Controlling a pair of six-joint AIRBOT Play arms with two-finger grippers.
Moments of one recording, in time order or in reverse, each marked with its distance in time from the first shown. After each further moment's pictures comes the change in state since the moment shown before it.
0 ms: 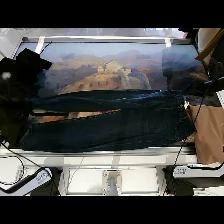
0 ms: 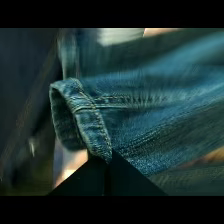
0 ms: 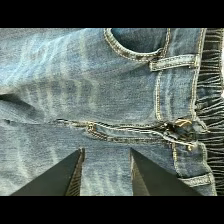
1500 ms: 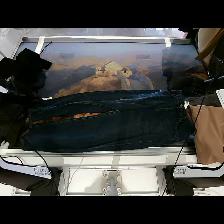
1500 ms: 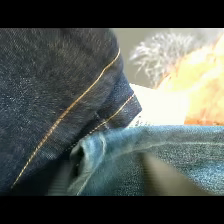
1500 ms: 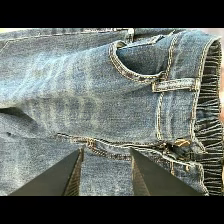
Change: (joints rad) left arm 0.036 -0.489 0.338 -0.214 0.000 -0.303; right arm 0.000 0.001 -0.003 0.031 -0.061 -0.054
